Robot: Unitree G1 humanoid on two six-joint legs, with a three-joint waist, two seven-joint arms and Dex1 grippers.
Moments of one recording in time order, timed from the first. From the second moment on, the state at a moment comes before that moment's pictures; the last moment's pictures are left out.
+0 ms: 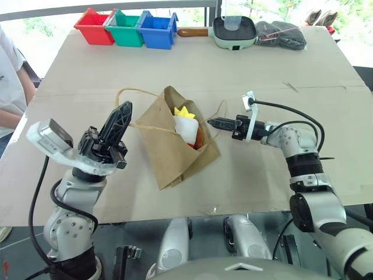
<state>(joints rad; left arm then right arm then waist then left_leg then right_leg) 0.06 0.36 0.42 -0.51 -1.17 0.33 -0.68 -0.76 -0.17 -0.09 0.45 0.60 0.89 0.98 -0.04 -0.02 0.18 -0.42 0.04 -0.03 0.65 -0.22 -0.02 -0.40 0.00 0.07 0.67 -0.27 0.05</state>
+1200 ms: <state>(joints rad) -0.66 0.52 0.17 0.27 -0.69 0.35 -1.00 -0.61 -0.52 -0.22 -0.39 0.94 0.98 0.53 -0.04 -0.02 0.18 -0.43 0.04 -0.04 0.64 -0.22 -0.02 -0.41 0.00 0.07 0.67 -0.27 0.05</state>
